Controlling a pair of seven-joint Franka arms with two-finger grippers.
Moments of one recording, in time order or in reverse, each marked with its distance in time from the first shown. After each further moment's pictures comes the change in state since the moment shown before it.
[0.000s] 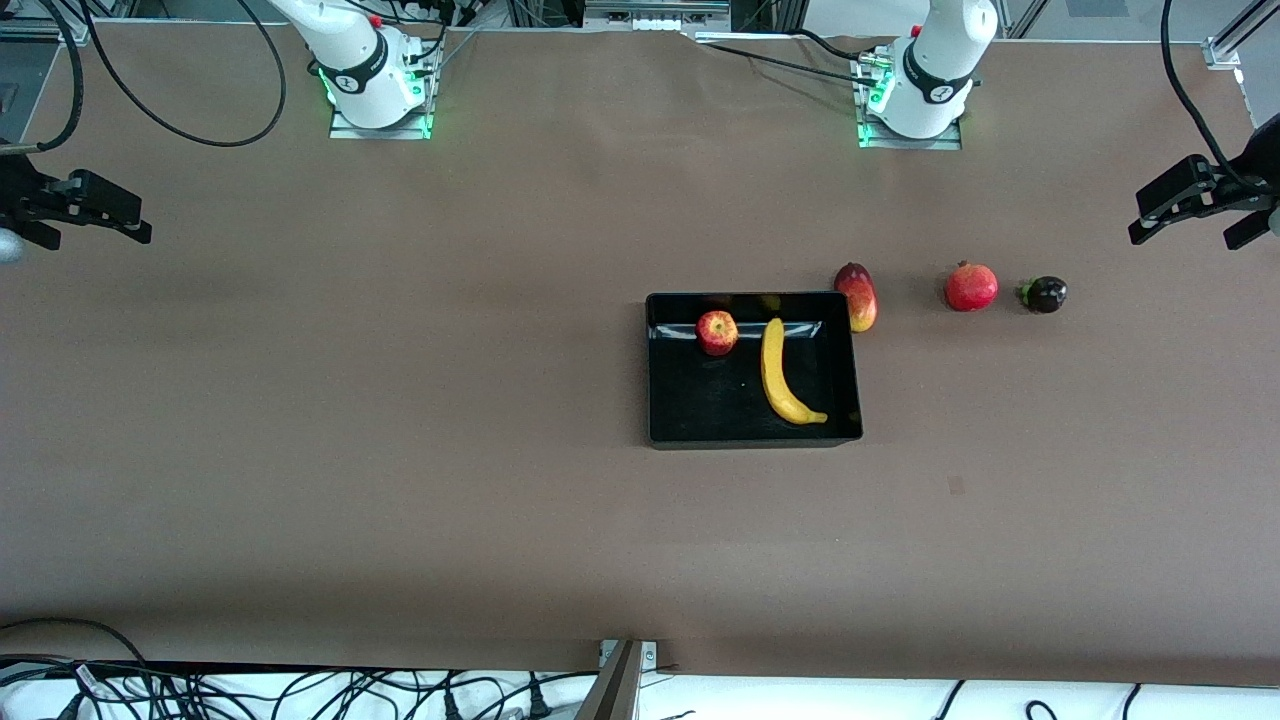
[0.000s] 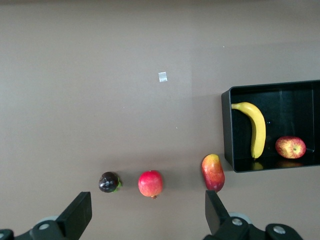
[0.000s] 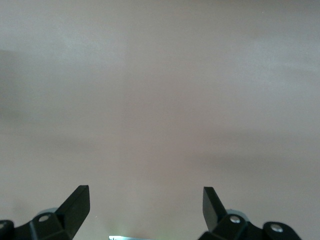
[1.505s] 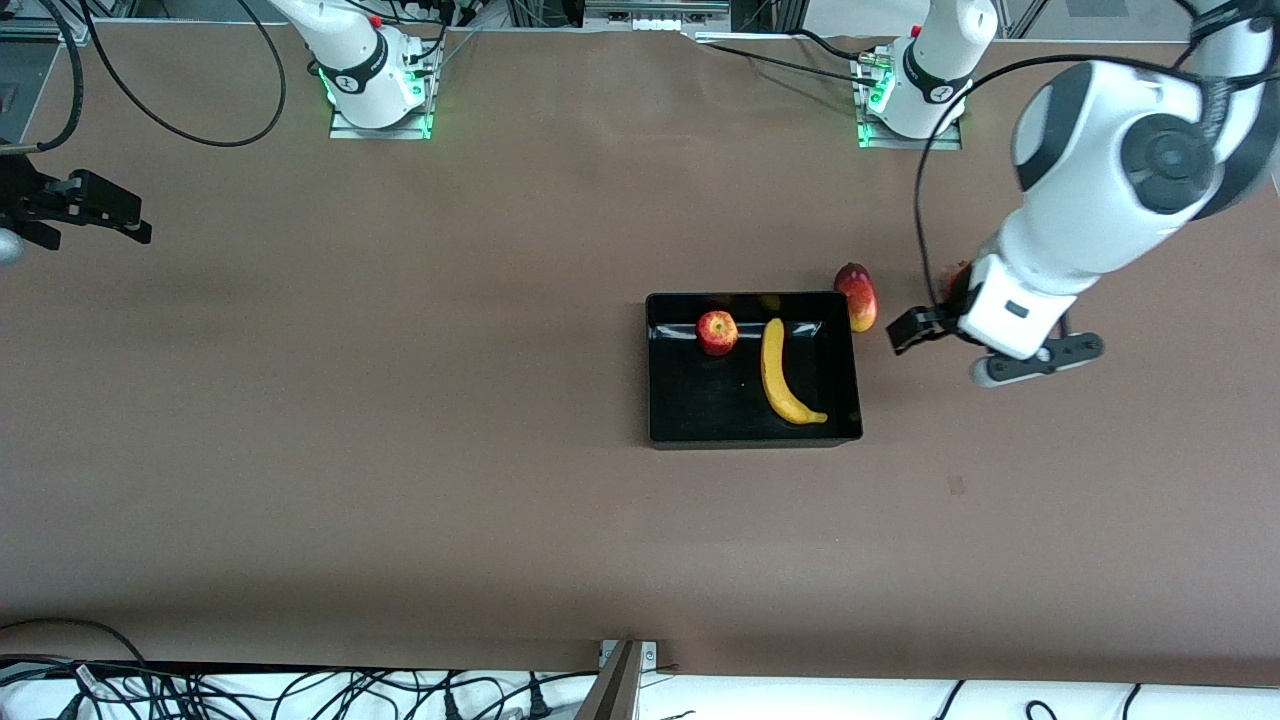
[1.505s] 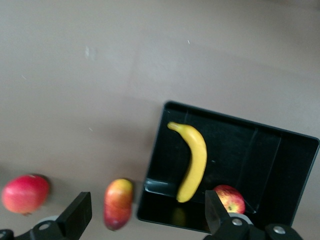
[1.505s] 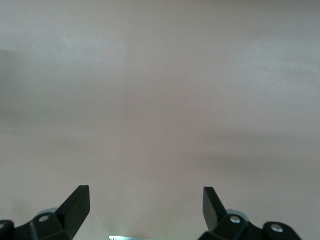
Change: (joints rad) left arm -0.191 0.240 -0.140 -0.152 -0.027 0.353 -0.651; right arm 0.000 0.000 0.000 0.000 0.000 0.000 0.000
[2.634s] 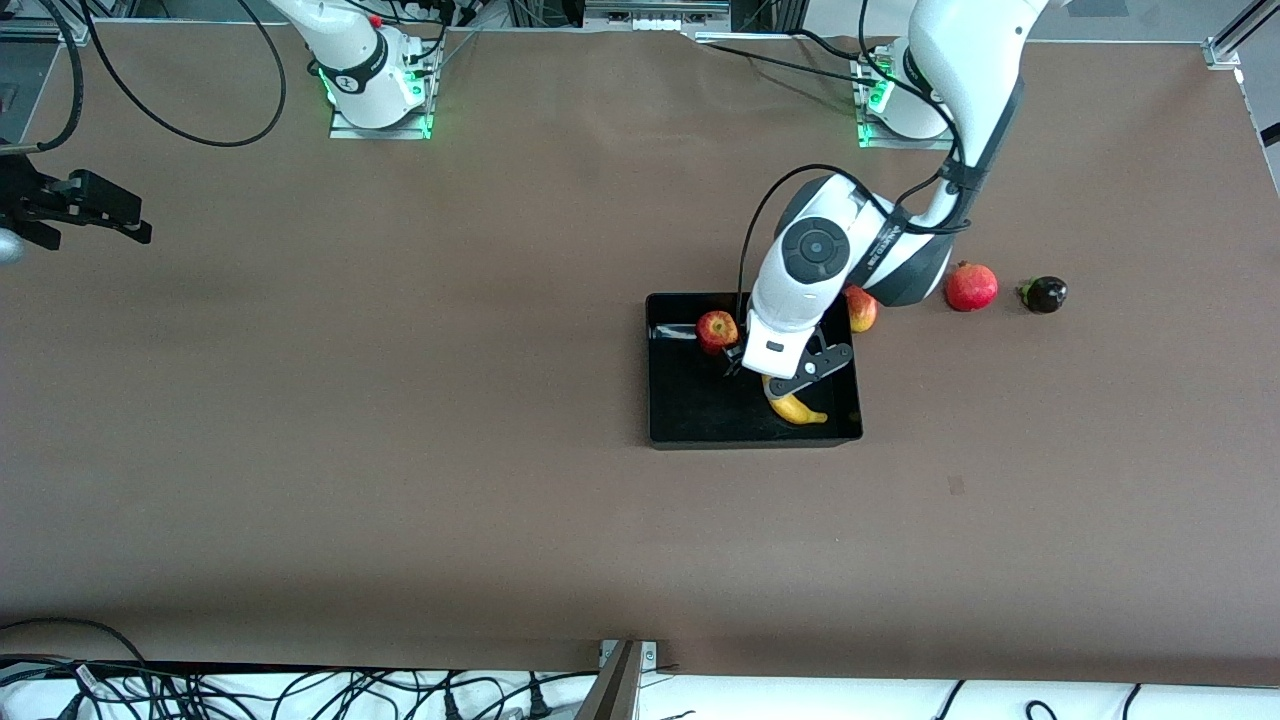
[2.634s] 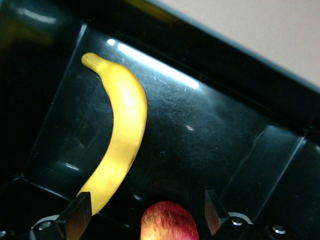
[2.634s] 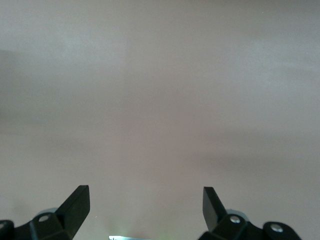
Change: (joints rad) left arm -0.229 0.307 -0.047 -0.109 0.157 0.402 -0.540; right arm 0.000 0.000 0.000 0.000 0.000 0.000 0.000
